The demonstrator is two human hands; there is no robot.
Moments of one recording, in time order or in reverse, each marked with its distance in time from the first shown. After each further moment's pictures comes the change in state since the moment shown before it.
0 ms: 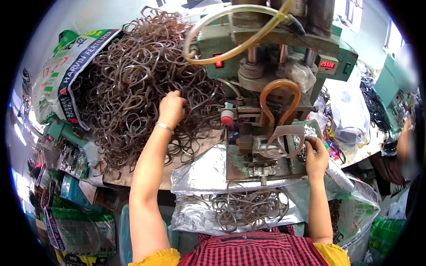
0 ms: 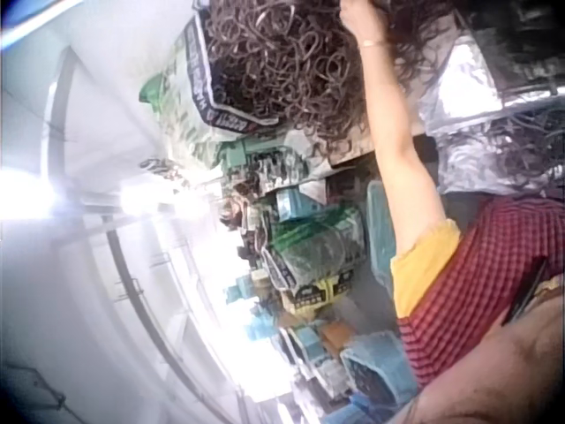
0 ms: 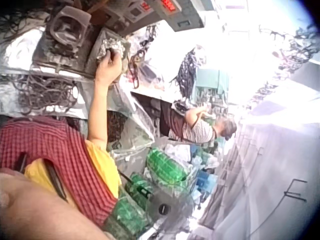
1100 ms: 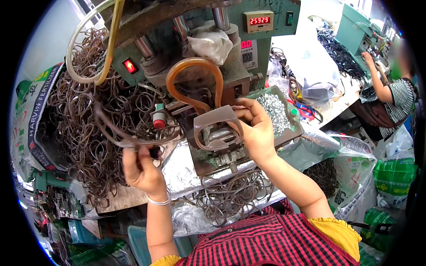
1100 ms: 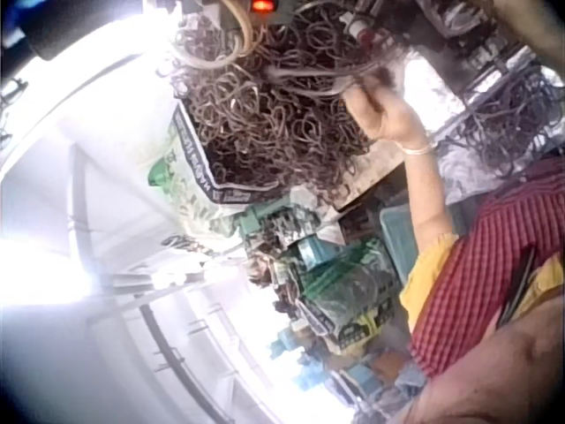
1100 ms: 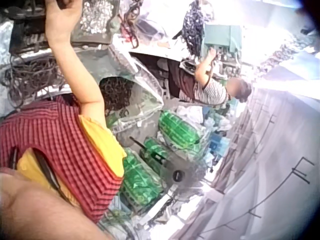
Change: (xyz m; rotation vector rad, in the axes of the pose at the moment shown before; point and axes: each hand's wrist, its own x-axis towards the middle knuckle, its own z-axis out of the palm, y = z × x) left_hand -0.098 0.160 -0.068 -1.222 0.762 -0.245; right_hand -0.007 -0.087 0.043 0.905 -0.194 0.312
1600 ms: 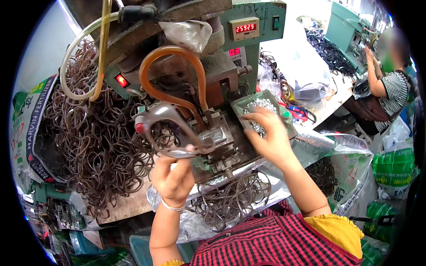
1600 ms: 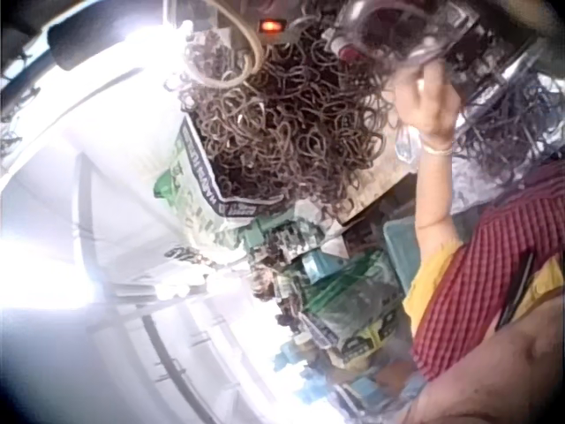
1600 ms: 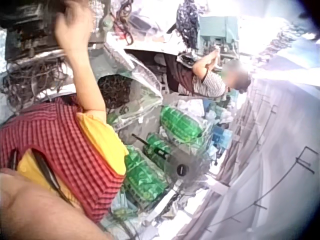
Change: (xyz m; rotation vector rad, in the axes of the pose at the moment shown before) left_hand -0.002 0.030 0.036 0.248 -0.348 0.546; right_hand -0.007 -0.035 -0.056 -1.040 -0.113 -0.316
